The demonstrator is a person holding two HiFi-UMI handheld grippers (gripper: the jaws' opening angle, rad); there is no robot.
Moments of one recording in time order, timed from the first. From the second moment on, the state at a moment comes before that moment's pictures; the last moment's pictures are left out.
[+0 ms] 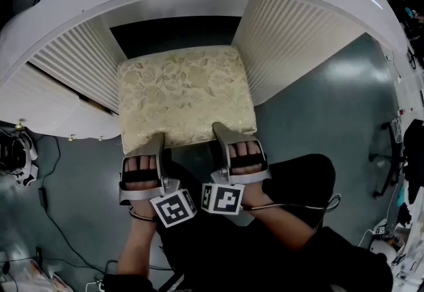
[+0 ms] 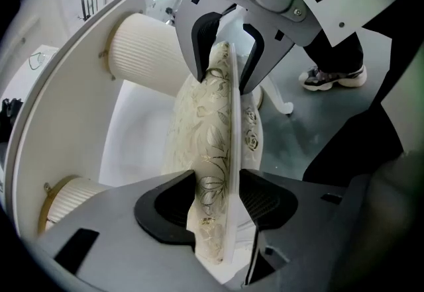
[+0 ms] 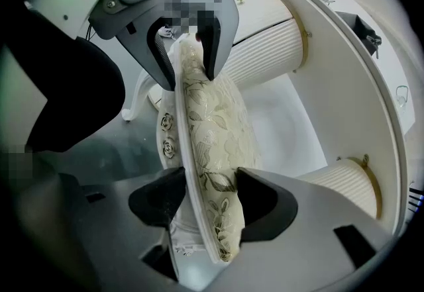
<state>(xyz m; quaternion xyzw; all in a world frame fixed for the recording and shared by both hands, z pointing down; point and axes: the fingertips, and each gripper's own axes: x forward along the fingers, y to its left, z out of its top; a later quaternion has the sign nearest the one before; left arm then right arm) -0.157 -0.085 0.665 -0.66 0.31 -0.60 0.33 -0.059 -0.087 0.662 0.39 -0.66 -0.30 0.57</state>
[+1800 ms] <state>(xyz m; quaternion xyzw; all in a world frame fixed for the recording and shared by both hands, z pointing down) -0.153 -0.092 0.658 -0.69 0.32 -0.57 0.32 -0.057 -0.095 0.658 0.38 -0.67 -0.30 0.57</state>
